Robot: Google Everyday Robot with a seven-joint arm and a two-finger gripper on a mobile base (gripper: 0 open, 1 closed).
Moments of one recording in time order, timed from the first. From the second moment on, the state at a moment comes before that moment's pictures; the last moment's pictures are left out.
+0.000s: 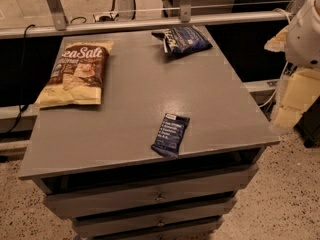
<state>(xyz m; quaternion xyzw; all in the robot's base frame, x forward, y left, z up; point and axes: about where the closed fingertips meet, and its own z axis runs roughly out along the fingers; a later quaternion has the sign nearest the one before) 0.438 -0.216 0.977 -0.60 0.78 -0.04 0.16</state>
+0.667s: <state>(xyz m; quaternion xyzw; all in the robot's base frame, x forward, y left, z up) 0.447 -0.200 0.960 -0.59 0.79 0.00 0.18</state>
